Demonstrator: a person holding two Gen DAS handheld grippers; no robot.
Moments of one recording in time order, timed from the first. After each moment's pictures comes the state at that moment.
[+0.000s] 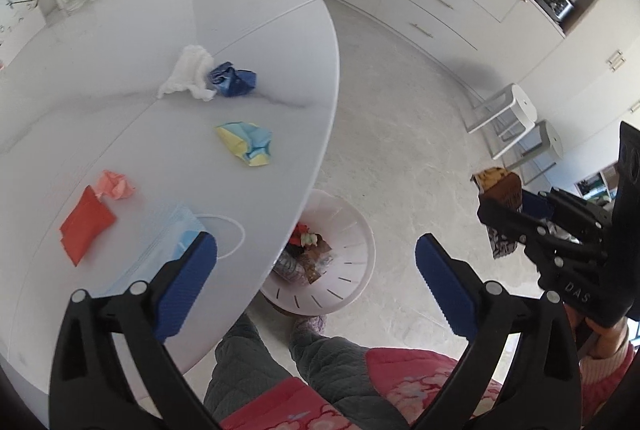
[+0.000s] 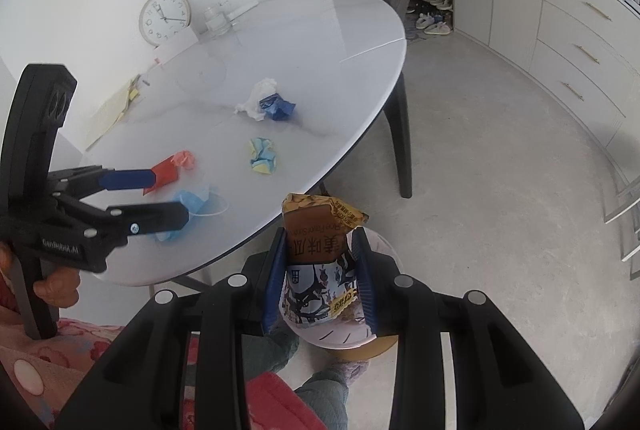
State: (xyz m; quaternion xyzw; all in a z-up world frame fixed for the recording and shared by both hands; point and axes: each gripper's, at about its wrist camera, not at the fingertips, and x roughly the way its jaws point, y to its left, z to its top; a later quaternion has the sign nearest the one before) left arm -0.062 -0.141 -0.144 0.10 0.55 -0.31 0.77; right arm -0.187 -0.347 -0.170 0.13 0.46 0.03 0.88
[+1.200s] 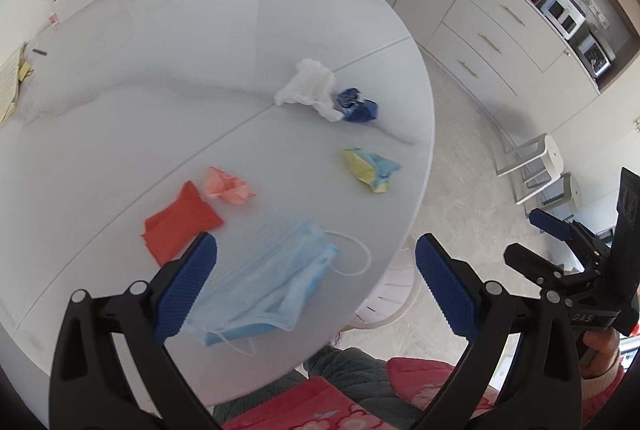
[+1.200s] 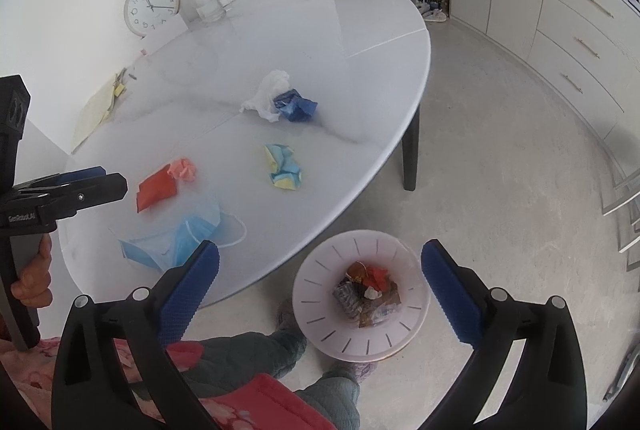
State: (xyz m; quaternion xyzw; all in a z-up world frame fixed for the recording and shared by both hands) left arm -0.002 -0.038 -0.129 0.04 0.55 -0.24 0.80; right arm -0.130 -0.299 -0.175 0.13 0.48 0.00 0.87
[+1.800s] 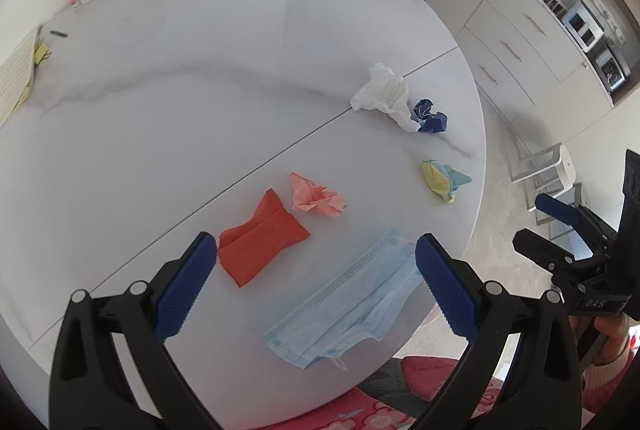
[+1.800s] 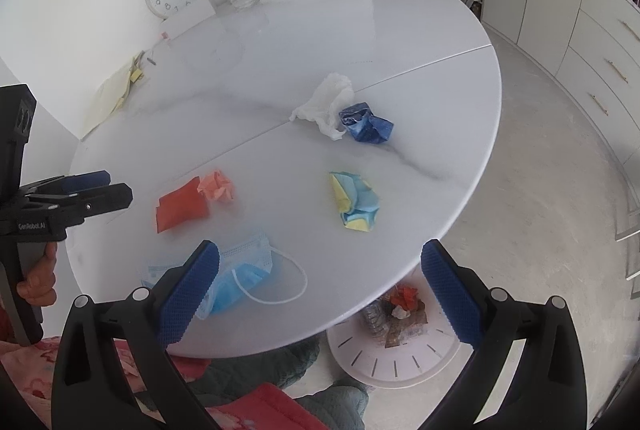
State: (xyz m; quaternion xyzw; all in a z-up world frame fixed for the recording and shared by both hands) left arm 0.047 0.022 -0.149 0.04 0.56 -0.22 0.80; right arm -0.062 -0.242 -0.184 0.10 0.49 0.03 0.86
